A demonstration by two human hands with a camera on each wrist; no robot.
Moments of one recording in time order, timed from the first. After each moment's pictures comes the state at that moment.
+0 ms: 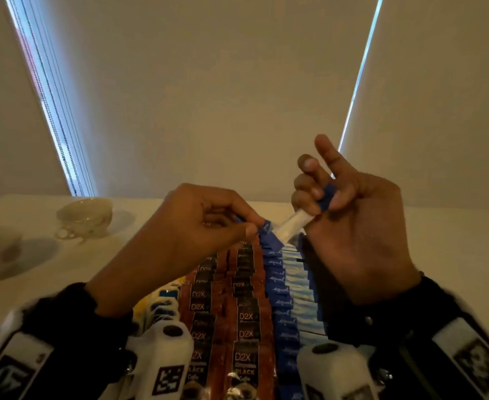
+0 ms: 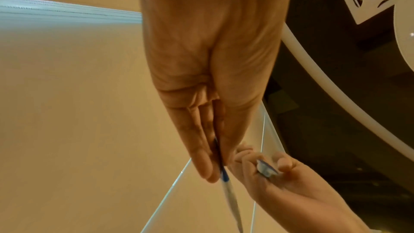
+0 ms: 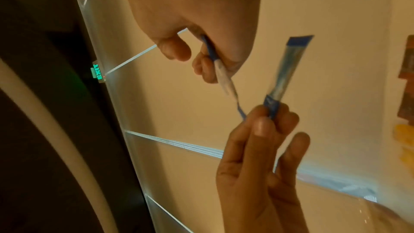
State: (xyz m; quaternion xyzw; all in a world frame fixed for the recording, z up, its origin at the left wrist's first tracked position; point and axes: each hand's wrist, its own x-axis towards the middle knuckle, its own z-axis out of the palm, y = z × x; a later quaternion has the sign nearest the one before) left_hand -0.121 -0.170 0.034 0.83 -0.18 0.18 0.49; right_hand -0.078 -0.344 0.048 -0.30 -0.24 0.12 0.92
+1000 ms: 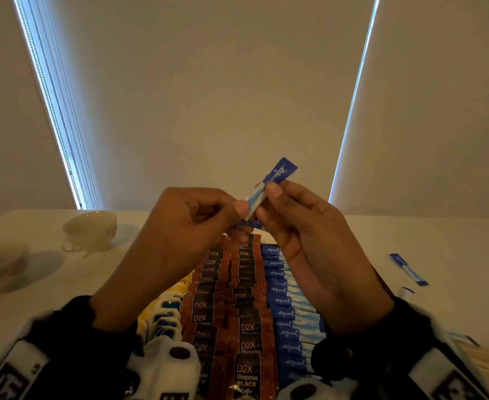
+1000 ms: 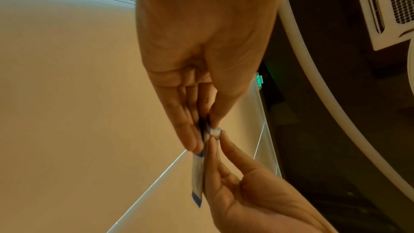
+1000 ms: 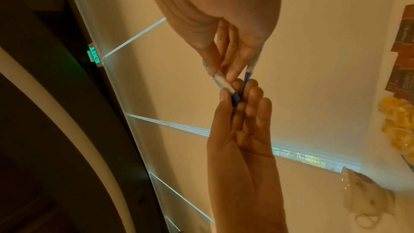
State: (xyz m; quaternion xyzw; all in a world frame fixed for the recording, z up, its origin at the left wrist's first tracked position) left_hand -0.127 -0.177 0.040 0.78 -0.14 0.23 0.56; right_hand -0.094 -0.322 0.040 -0.45 -0.19 0.08 0.87
